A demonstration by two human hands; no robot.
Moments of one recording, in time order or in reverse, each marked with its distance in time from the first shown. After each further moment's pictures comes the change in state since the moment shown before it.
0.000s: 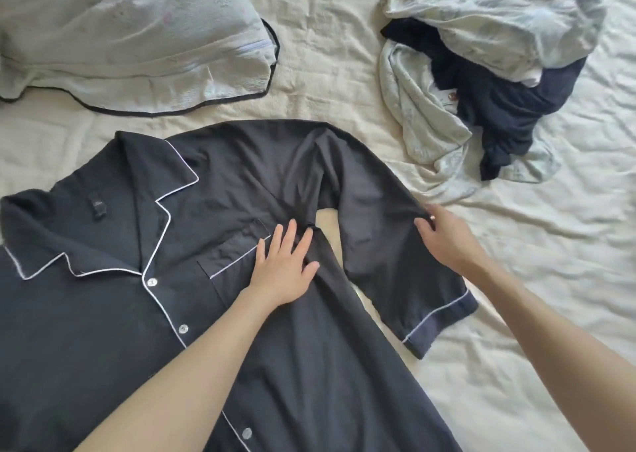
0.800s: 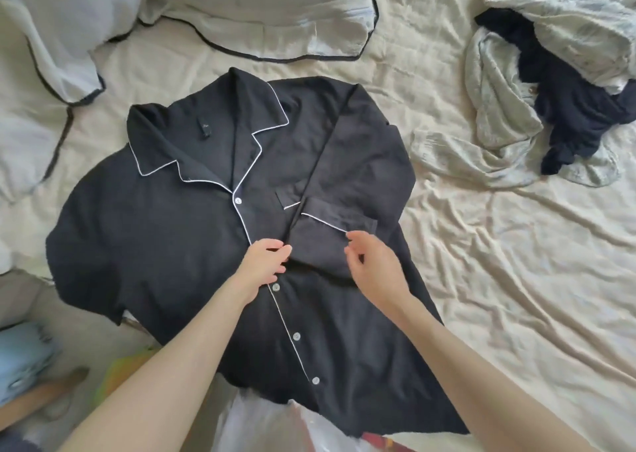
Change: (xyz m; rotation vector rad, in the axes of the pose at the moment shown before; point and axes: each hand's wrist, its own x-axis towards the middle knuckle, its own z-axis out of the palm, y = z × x) left_hand -0.145 -0.068 -0.002 -1.221 0.059 -0.662; right_hand -0.153 -0.115 0.104 0.104 -0.199 -0.263
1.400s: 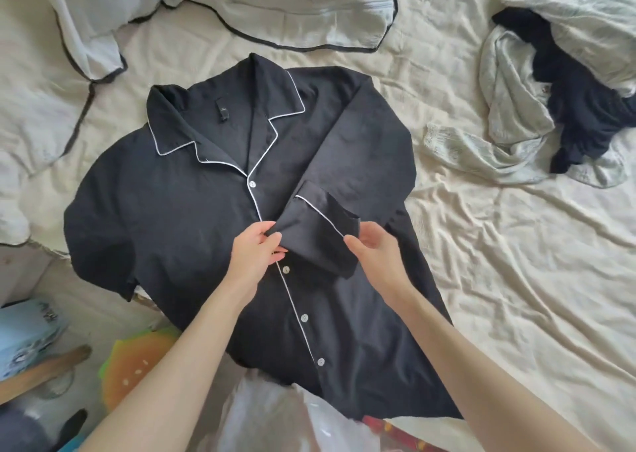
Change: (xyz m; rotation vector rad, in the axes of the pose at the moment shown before) left_hand -0.021 -0.025 -0.016 -0.392 0.134 0.229; right_hand -0.007 -0.008 0.012 0.529 0.001 0.181
